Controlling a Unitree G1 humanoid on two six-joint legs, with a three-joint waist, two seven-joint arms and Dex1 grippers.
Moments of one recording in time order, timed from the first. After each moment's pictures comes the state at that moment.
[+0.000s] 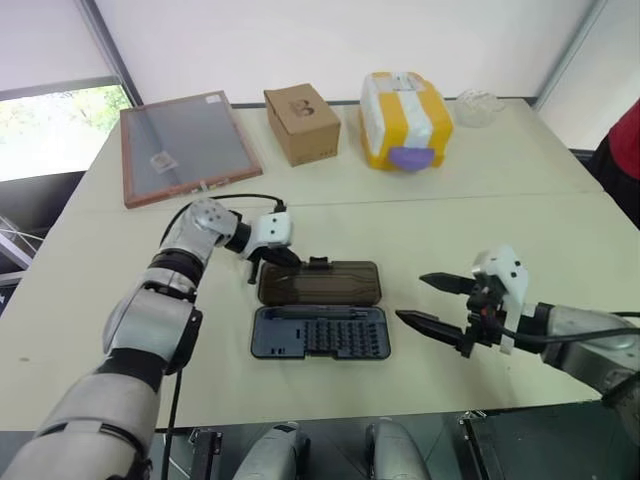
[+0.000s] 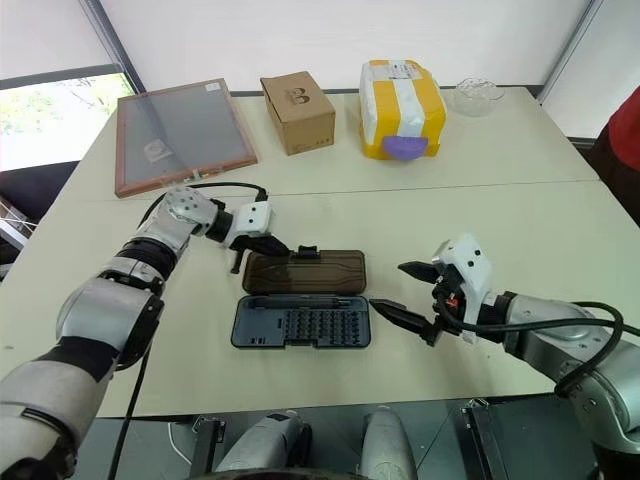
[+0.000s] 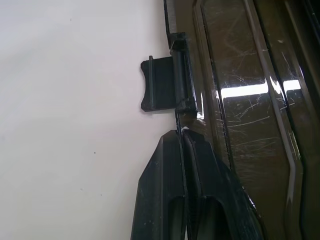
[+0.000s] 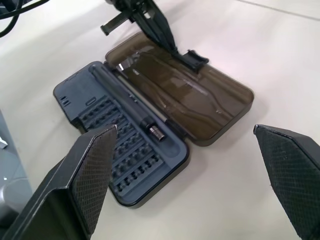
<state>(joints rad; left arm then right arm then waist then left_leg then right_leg) -1.11 0.39 -0.24 1.24 0.21 -0.42 -1.39 -0.01 -0.84 -0.25 -0.65 0.85 0.88 0.64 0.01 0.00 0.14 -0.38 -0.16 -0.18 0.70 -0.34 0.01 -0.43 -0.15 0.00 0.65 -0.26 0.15</state>
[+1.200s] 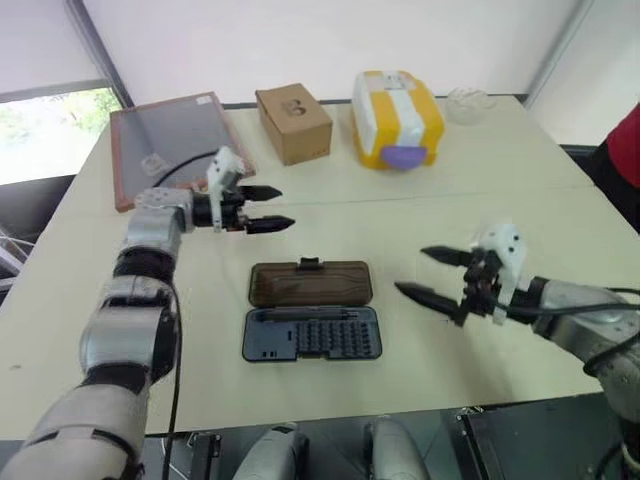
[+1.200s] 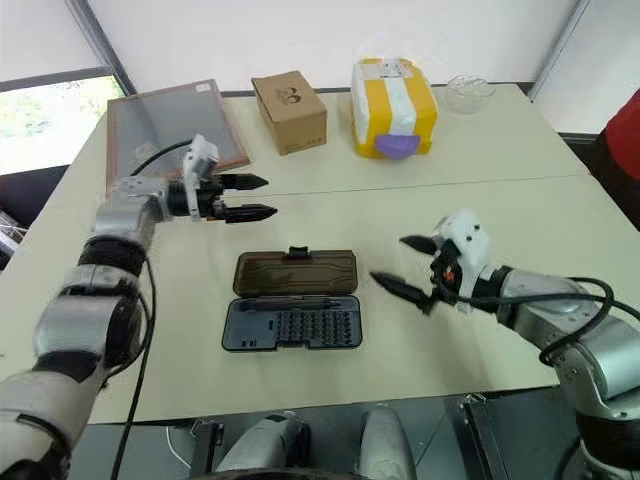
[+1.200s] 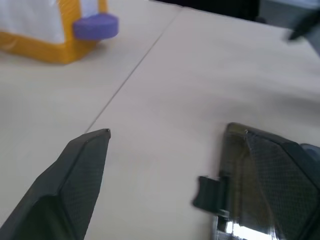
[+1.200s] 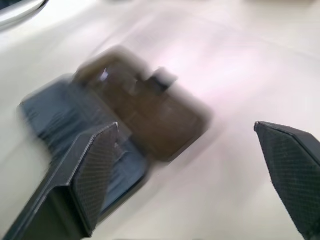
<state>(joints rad) -0.79 0.49 0.07 0.53 -0.23 0.33 -1.36 -0.23 -0.79 -0.20 -0.50 0.70 0.80 0.59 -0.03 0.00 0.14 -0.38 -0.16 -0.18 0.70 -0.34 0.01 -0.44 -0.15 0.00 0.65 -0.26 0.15</state>
